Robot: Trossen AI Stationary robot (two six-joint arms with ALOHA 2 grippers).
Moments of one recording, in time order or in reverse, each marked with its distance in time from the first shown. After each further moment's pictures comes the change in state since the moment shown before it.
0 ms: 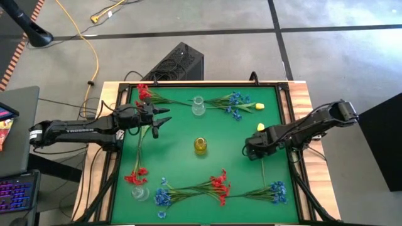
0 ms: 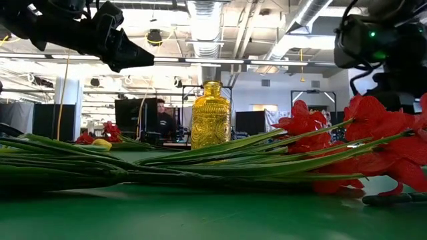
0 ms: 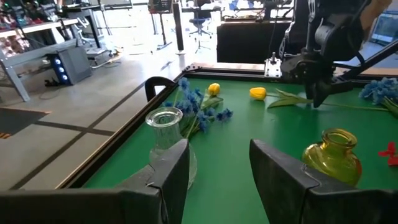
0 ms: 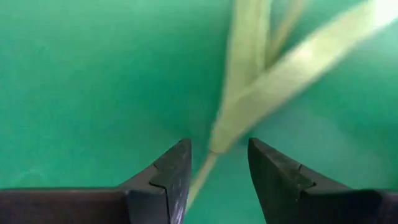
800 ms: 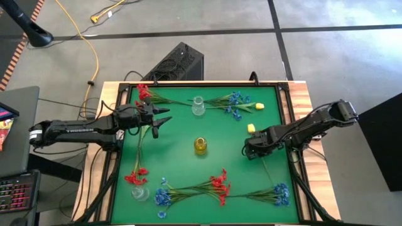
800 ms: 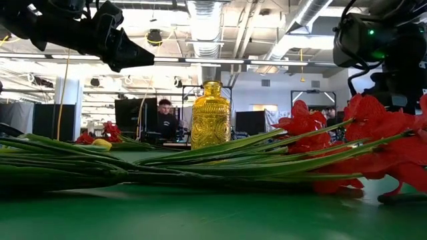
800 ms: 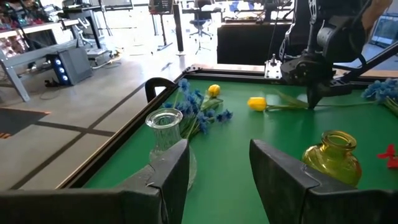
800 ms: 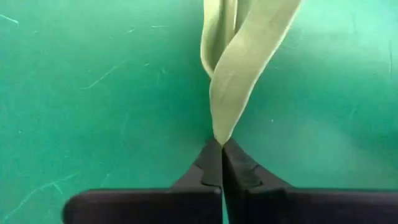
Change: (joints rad) left arm 0.000 0.000 -0.001 0.006 -0.001 -0.005; right arm -0.002 0.004 -0.002 0.024 0.085 0.008
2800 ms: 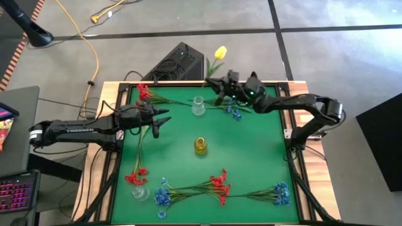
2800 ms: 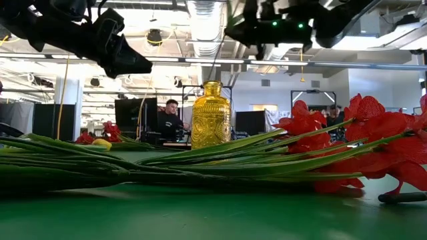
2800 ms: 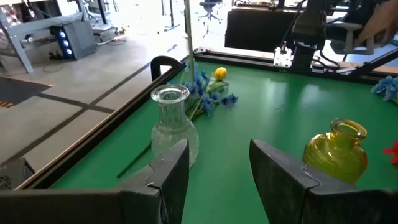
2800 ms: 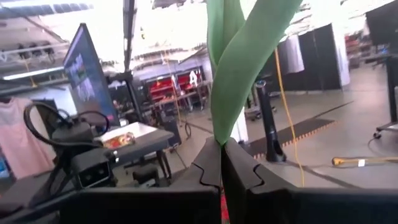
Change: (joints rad) left arm 0.000 0.000 -0.001 -0.070 -0.036 -0.079; right arm -0.578 0.211 0.309 1.670 -0.008 -1.147
